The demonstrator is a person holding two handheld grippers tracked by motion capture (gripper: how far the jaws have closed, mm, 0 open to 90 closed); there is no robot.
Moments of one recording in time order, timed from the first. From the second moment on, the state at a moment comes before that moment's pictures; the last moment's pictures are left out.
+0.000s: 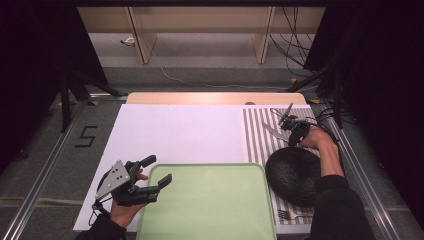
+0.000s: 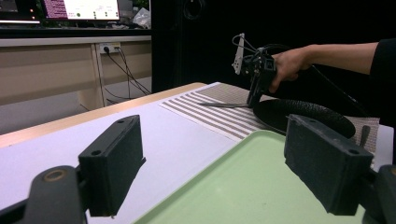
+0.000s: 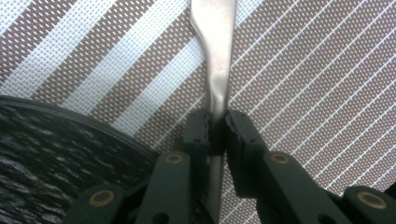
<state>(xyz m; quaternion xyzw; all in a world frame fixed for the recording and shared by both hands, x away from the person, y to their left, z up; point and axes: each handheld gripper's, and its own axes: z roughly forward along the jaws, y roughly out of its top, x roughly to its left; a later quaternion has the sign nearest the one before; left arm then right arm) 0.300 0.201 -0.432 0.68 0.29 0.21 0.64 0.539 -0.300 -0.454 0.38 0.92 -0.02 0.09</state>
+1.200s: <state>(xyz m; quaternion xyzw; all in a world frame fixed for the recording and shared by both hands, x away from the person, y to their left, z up) 0.301 0.201 -0.432 0.68 0.30 0.21 0.64 0.504 -0.316 -0.390 0.36 0.90 0.14 0.21</state>
